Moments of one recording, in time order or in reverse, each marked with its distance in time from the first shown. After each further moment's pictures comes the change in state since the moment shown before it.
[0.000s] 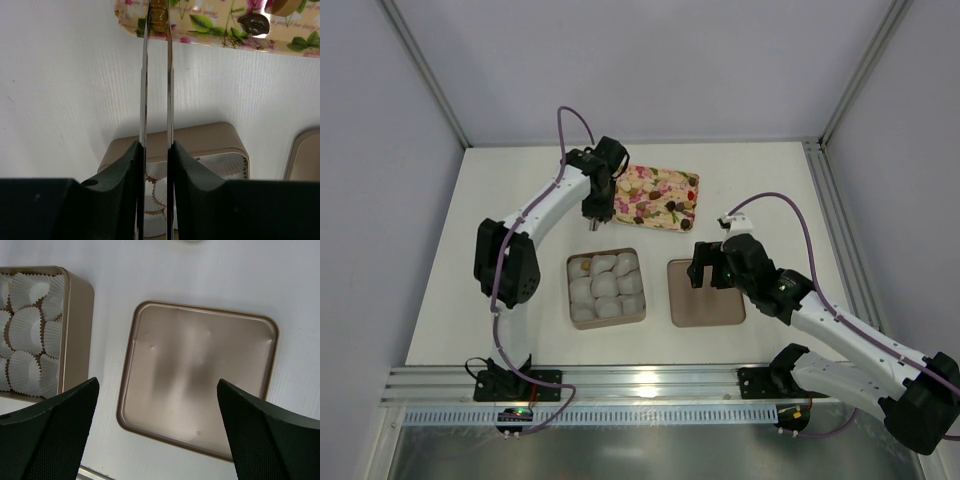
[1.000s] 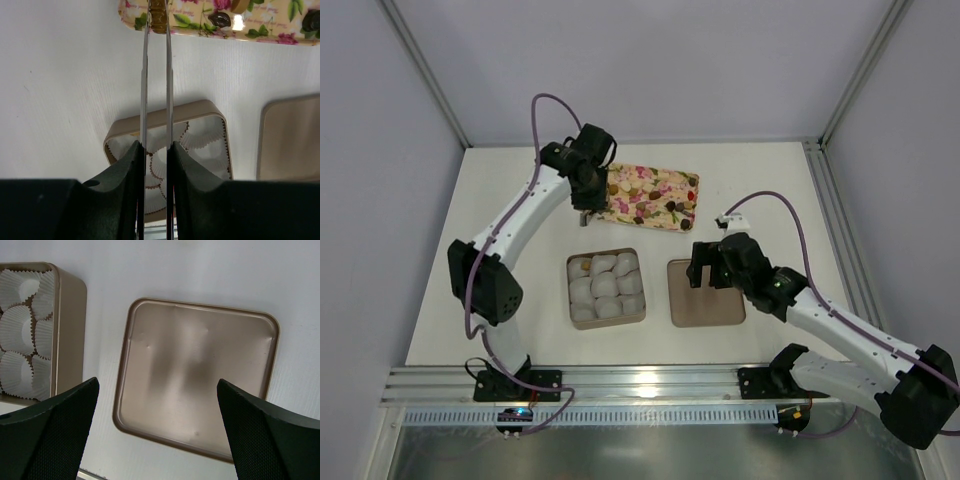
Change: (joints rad) left arm 0.000 -0.144 0.043 -0.068 0.033 0.007; right arm -0.006 0.036 0.000 0.009 -0.002 0.001
